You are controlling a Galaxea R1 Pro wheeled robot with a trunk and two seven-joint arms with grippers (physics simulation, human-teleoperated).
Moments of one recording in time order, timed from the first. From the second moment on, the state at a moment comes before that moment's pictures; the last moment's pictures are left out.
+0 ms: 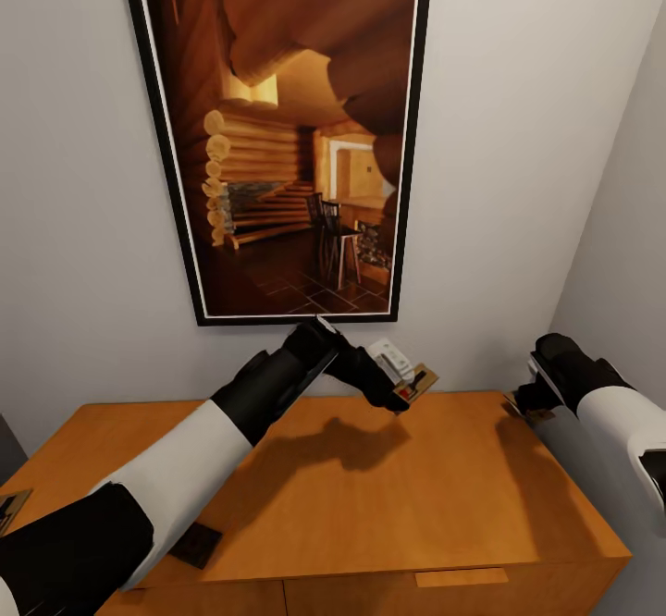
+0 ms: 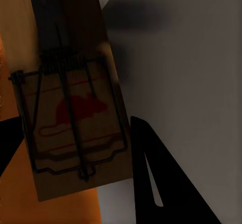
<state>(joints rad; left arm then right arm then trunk) -1.05 -0.17 -0.71 -1.00 -0.06 0.91 -0.75 -1.15 -0.33 0.16 -0.36 0.26 1.04 0.21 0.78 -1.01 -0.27</state>
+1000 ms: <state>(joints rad) -1.05 -0.06 -0.16 -0.79 -0.20 1.04 -0.66 -1.14 -0.17 0.16 -0.52 0.33 1.04 0.21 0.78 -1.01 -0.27</state>
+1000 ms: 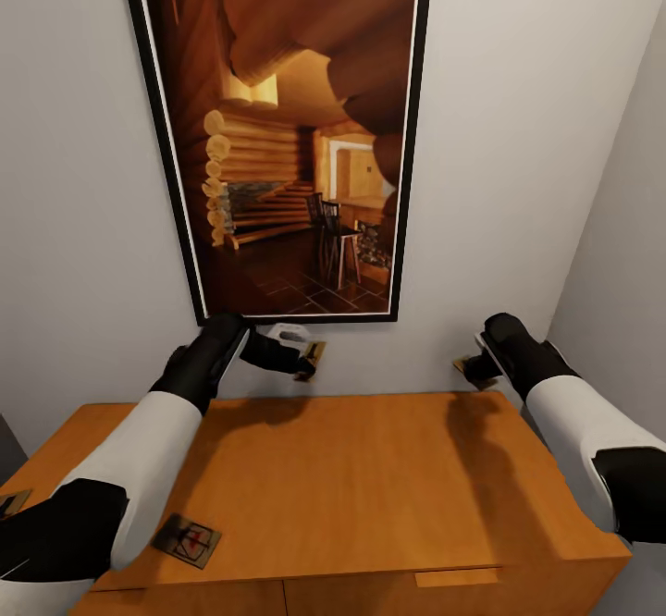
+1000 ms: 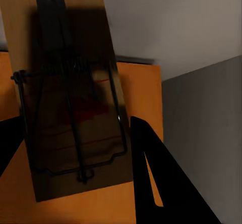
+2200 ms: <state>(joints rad) -1.05 -0.04 -0.13 -0.78 -0.22 1.04 -0.66 -1.14 -0.14 0.15 -0.51 0.25 1.04 0.22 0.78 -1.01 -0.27</state>
